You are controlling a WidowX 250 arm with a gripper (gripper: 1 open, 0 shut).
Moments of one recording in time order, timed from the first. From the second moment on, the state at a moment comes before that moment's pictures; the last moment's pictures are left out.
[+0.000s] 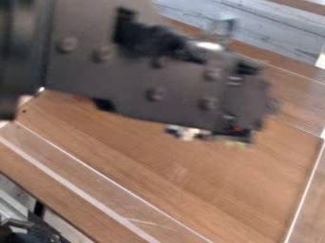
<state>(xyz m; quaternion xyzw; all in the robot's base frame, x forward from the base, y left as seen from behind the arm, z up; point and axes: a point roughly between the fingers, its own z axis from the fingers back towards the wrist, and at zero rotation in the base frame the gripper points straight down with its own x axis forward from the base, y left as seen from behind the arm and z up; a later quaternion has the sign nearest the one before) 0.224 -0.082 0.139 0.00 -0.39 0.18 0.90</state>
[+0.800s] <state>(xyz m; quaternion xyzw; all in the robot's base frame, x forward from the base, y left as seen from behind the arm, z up) 0.224 -0.107 0.172 0.00 -0.42 0.15 0.90</state>
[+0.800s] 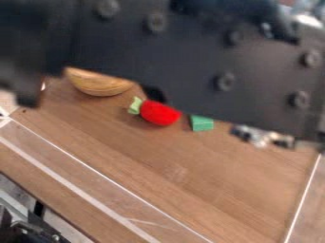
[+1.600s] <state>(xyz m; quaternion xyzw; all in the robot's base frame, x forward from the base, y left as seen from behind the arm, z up) 0.229 -0.092 0.172 0.01 -0.44 0.09 0.90</state>
